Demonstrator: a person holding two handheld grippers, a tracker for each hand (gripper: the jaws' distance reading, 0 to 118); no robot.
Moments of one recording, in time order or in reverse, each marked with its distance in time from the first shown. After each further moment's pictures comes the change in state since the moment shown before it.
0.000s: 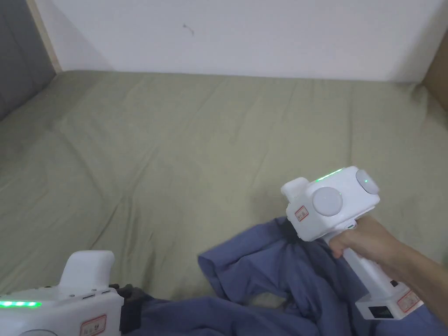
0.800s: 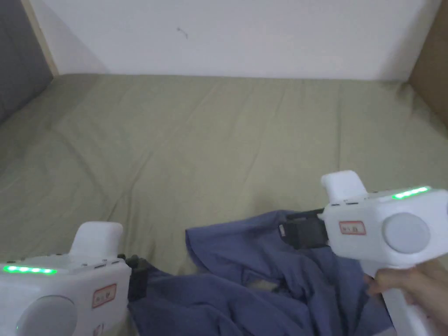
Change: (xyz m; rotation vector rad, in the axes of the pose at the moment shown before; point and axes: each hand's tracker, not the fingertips) left arm 0.014 0.009 0.020 0.076 0.004 -0.088; right arm -0.017 -0.061 0.103 0.308 0.042 -0.149
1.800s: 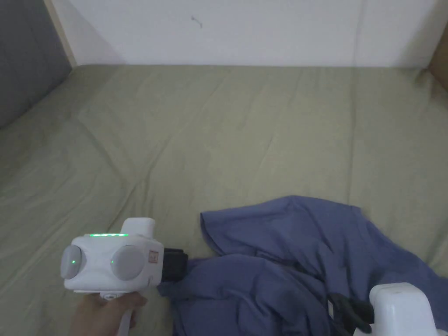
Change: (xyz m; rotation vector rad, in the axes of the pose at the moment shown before) left arm -0.015 -0.012 -0.093 -0.186 0.099 0.087; right arm -0.091 -0.161 0.104 0.192 -0.107 -0.163
